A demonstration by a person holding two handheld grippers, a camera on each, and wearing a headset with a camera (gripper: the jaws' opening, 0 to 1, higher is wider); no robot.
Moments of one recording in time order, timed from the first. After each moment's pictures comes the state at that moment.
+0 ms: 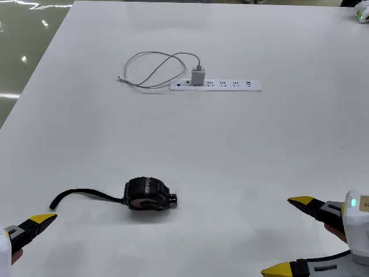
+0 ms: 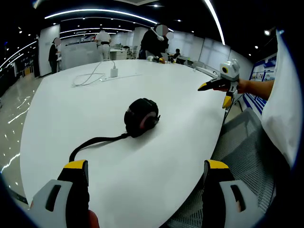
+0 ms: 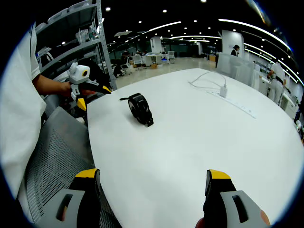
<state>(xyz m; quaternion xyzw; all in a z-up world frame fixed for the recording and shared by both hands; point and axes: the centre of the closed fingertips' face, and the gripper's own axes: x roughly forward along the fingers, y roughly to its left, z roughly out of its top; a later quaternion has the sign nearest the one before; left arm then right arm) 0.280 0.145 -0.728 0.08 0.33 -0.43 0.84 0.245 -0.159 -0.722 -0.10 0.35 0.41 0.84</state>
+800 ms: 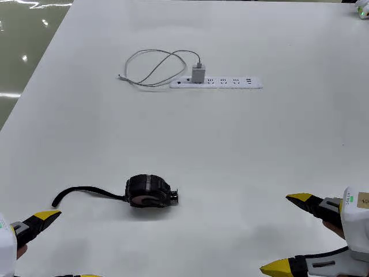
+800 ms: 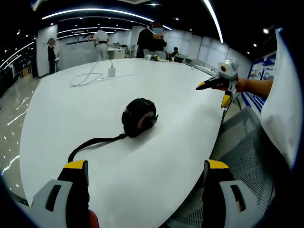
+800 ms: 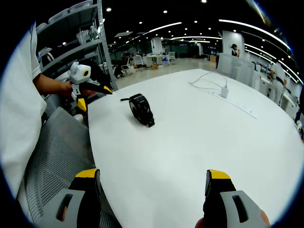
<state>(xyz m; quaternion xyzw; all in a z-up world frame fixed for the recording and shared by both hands) 0.278 0.141 -0.727 0.09 0.33 -0.44 0.83 0.245 -0.157 -0.723 -0.10 0.34 0.41 0.84</state>
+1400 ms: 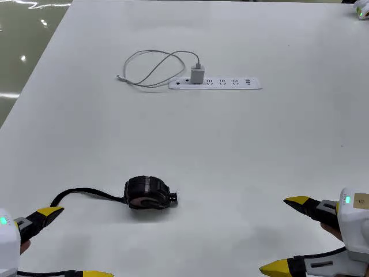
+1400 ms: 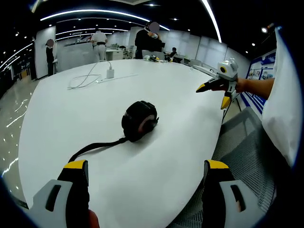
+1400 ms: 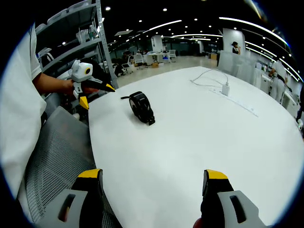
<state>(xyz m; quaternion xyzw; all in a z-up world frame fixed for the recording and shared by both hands) 0.288 0.134 -0.727 0.09 0.33 -0.44 0.83 0.246 -0.157 -0.727 -0.10 0.35 0.42 0.83</state>
